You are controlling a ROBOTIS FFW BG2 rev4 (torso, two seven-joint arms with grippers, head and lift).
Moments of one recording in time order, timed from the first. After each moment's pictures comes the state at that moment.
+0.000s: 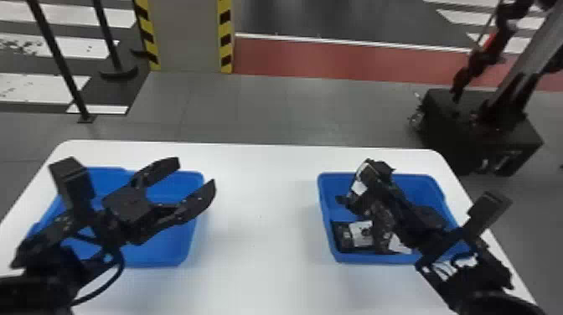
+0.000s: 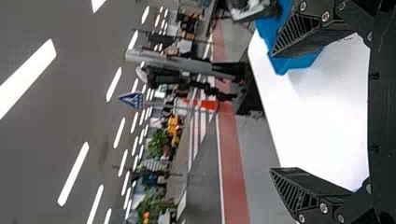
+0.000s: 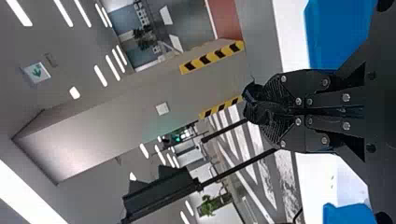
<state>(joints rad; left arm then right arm) 0.17 0.07 0.11 -1.86 0.14 0.22 -0.77 0.20 -0.07 -0.23 -1.73 -0.46 0.21 0.59</state>
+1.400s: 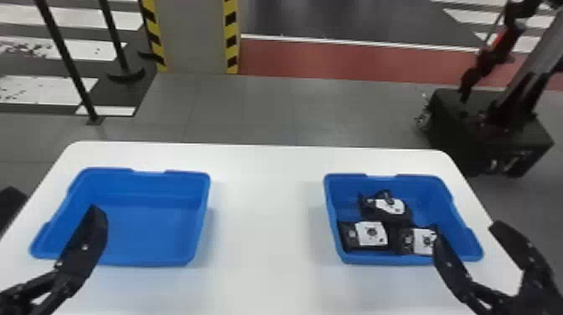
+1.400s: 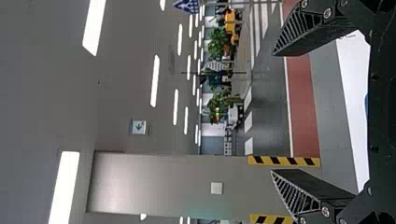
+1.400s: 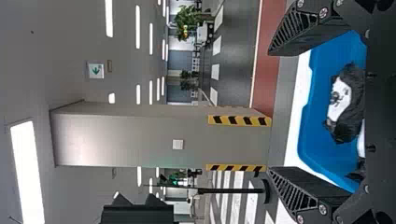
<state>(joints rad) 0.82 0.00 0.25 -2.33 0.26 -0.26 -0.42 0.69 0.00 -0.36 -2.04 -0.21 -0.27 0.53</state>
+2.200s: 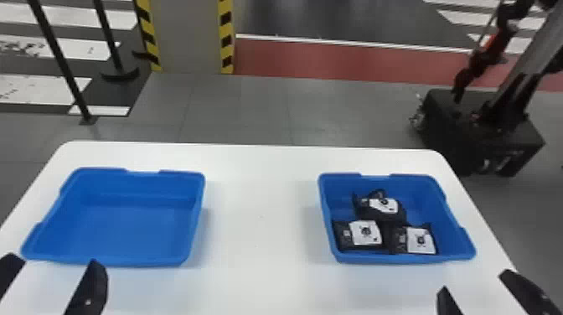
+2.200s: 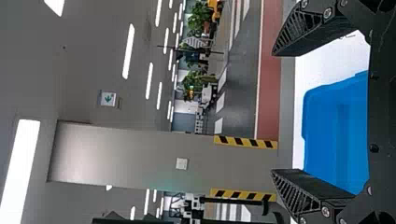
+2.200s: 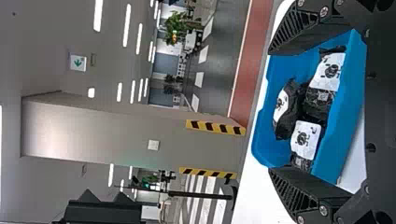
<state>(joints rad) 0.98 0.00 0.17 -2.28 0.24 -0.33 -0.29 0.88 0.00 -0.35 -2.03 -0.14 -0.44 0.47</state>
